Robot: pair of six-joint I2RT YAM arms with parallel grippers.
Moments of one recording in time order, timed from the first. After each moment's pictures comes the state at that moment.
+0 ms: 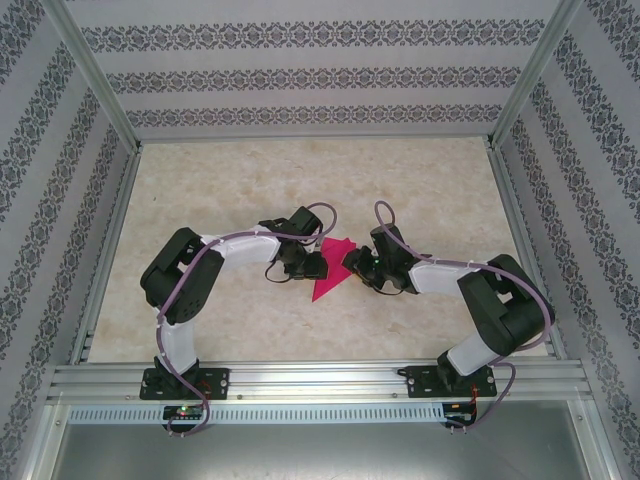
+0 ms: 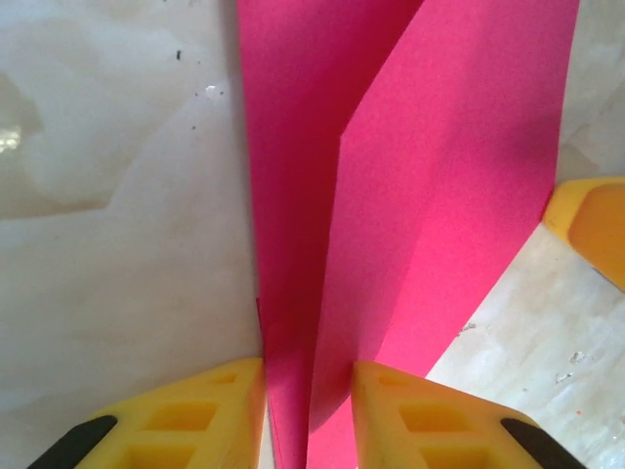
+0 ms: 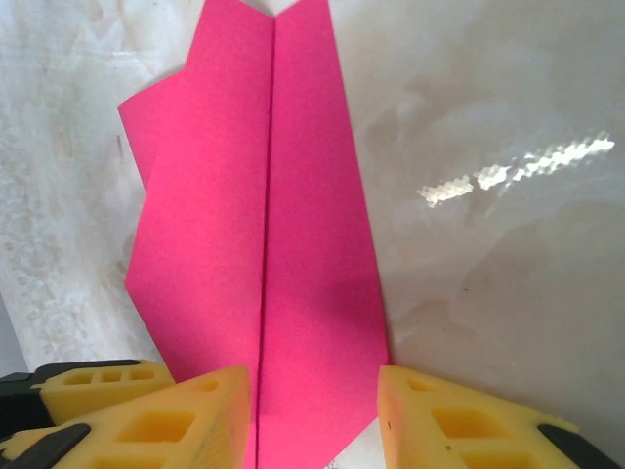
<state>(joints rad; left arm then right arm) -0.70 1.90 1.17 -0.49 0.35 -0.61 0.51 1.57 0.59 0.09 -0.31 1.06</state>
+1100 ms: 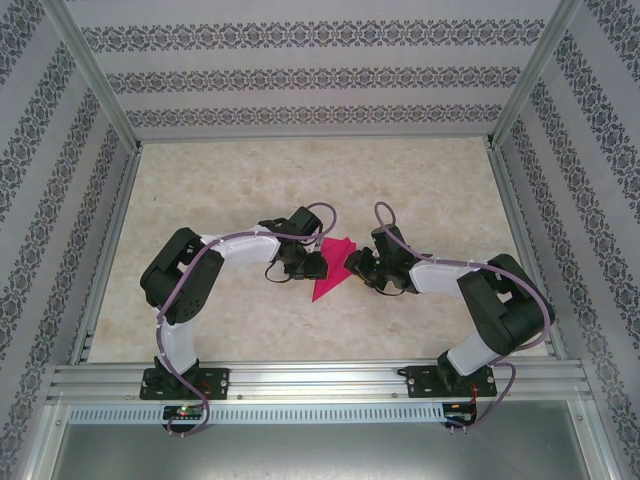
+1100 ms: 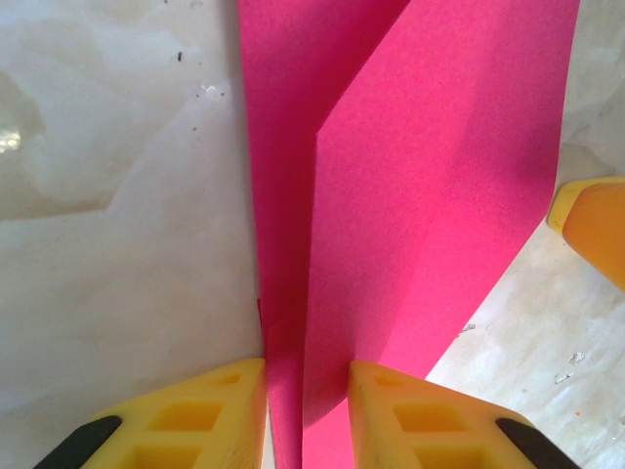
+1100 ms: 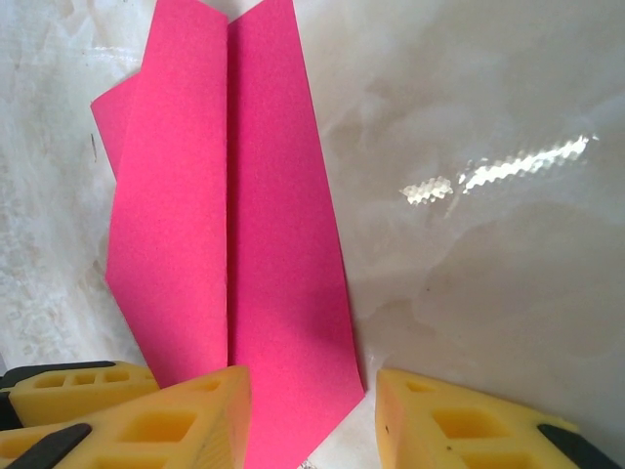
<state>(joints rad) -0.70 1.90 1.17 -0.49 0.35 -0.61 0.50 1.57 0.59 0.07 -0.31 1.03</state>
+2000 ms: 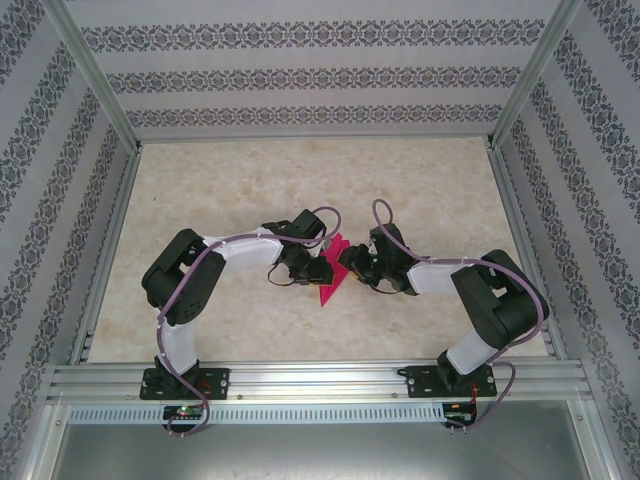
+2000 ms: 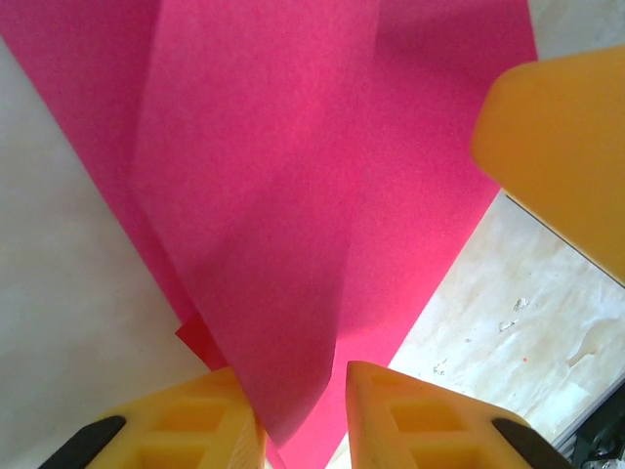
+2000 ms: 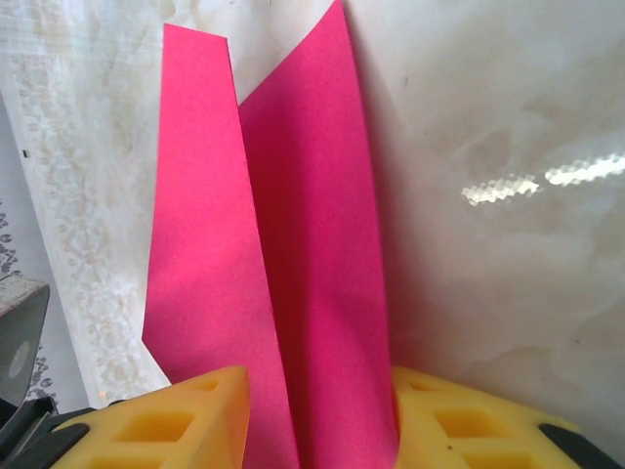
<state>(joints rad) -0.72 1.90 1.17 -0.49 0.45 -0.61 0.50 1.61 0.57 0.26 -0.37 1.06</state>
